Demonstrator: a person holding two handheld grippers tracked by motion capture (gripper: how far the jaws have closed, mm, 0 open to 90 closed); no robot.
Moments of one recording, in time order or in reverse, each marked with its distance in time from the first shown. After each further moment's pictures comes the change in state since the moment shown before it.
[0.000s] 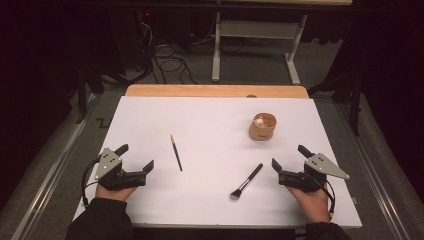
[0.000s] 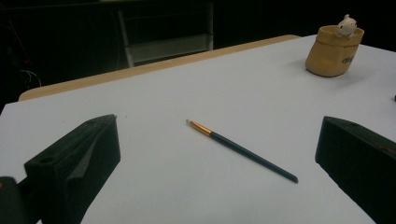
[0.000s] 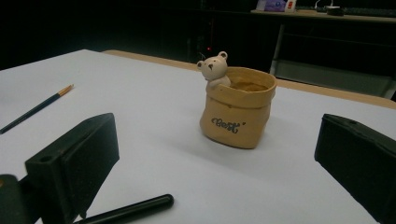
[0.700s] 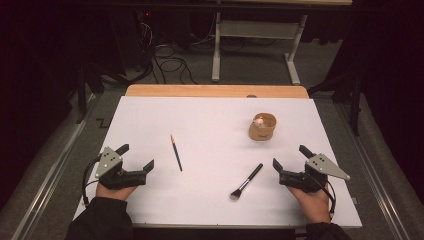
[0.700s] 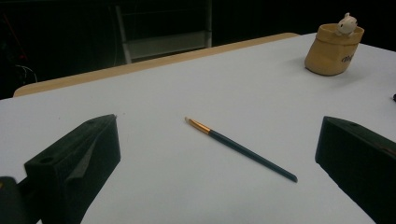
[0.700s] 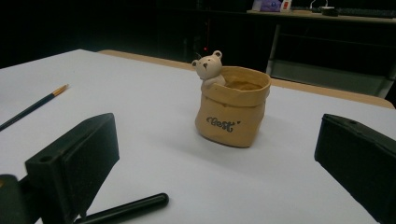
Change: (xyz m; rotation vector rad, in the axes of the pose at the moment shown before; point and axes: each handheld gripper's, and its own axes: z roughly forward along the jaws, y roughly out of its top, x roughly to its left) left arm 0.002 0.001 0.002 0.018 -0.007 -0.004; right arm -0.002 -0.001 -0.001 0.000 -0.016 -0.002
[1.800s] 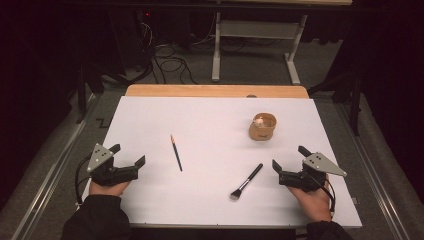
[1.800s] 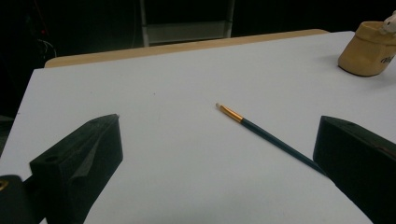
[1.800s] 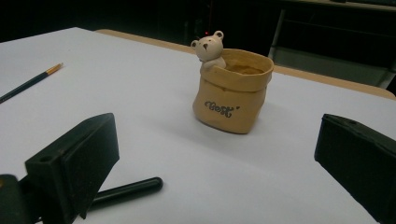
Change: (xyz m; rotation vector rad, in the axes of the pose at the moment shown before) left arm 0.025 -0.007 -0.002 0.049 0.073 -0.092; right arm -0.002 -0.001 0.005 0.065 0.004 -0.037
